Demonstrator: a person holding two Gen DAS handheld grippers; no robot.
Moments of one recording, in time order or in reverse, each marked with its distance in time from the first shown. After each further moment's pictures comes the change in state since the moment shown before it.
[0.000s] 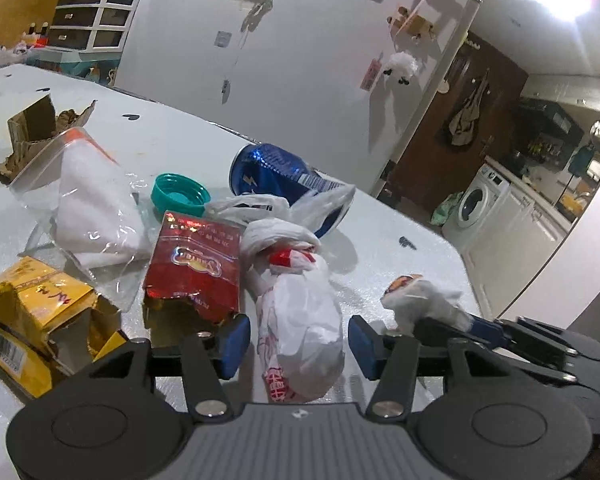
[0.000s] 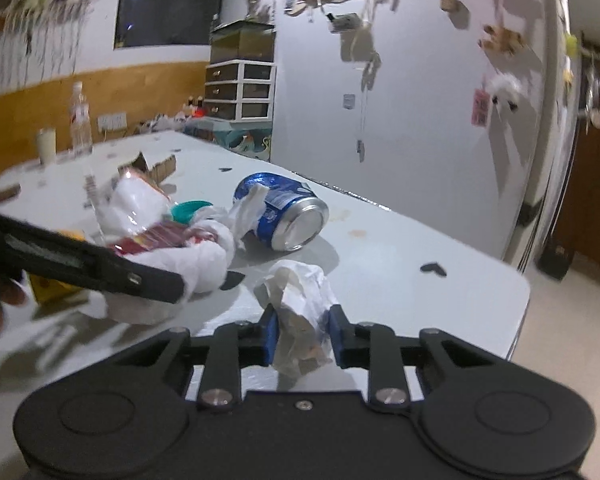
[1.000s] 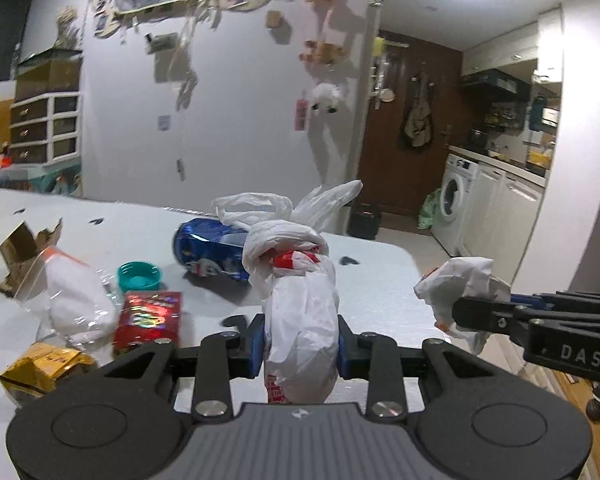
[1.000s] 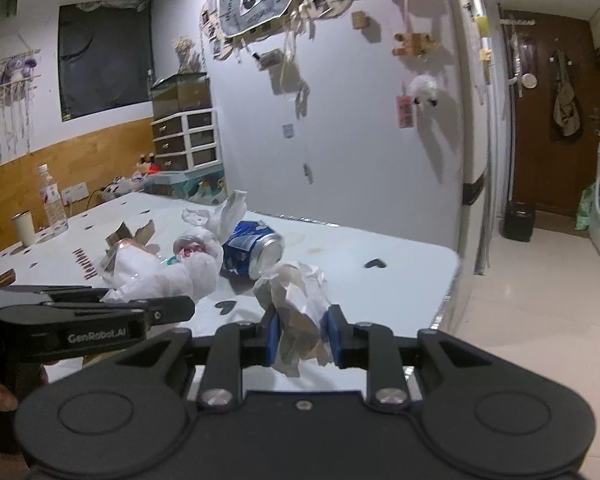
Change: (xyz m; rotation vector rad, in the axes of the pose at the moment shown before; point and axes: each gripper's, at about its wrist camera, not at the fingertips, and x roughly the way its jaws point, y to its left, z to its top) left arm -0.049 -0.071 -0.021 0.304 -0.159 0.005; right arm -0.091 -0.004 -0.005 0.215 -0.086 -0.119
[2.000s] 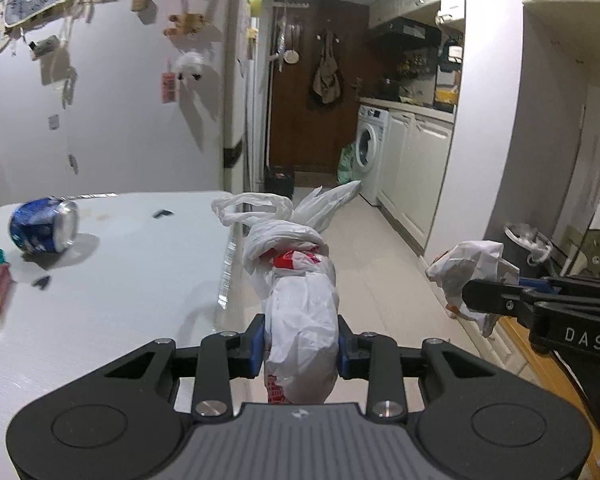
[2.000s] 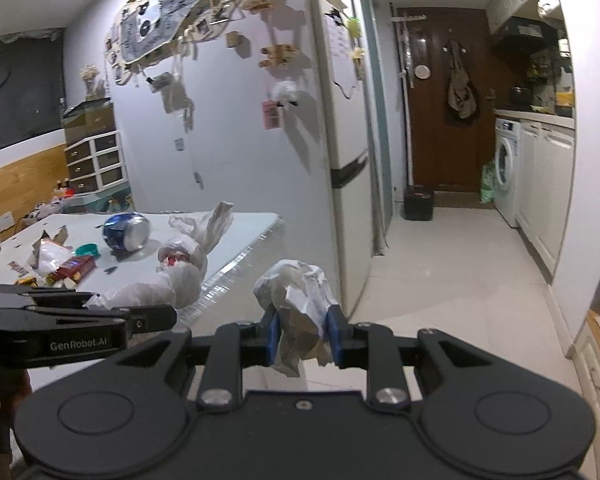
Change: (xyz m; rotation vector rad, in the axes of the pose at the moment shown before) left arm 0.000 -0.168 -0.048 0.148 0.110 -0.193; right arm -0.136 -0.111 -0.073 0.127 -0.021 -0.256
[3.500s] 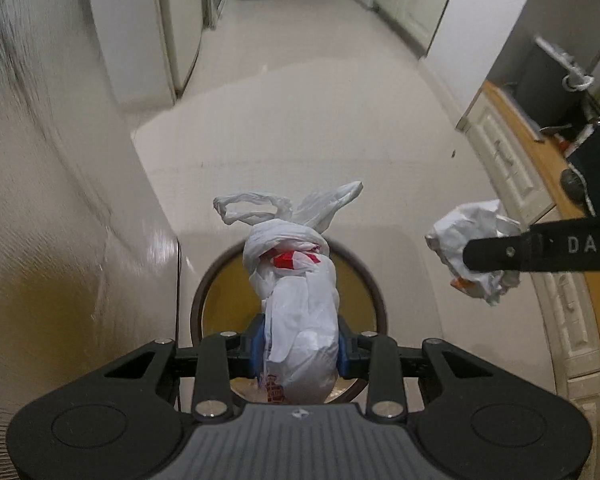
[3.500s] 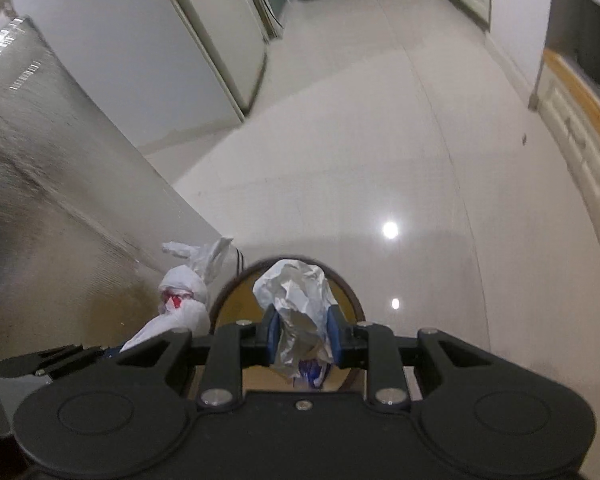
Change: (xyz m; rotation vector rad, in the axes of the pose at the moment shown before) left arm 0.265 -0.084 -0.200 -0.032 0.591 -0.032; right arm 0.165 -0.186 -0.199 0.365 0.624 -0.148
